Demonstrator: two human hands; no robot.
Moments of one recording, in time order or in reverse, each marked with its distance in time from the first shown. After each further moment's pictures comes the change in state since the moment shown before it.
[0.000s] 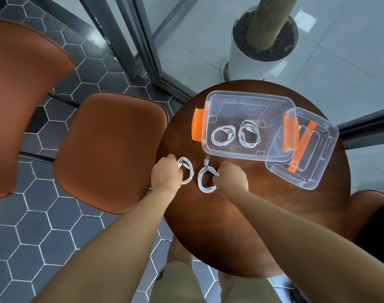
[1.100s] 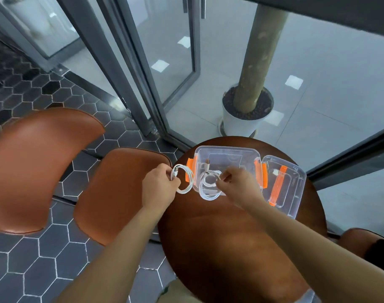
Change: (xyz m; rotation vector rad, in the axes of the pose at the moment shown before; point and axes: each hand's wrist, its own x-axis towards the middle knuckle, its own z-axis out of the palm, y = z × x) left_hand -0.058 0.059 -0.149 -0.299 0.304 0.058; right_hand -0.073 -0.001 -0.152 0.272 0.251 -0.394
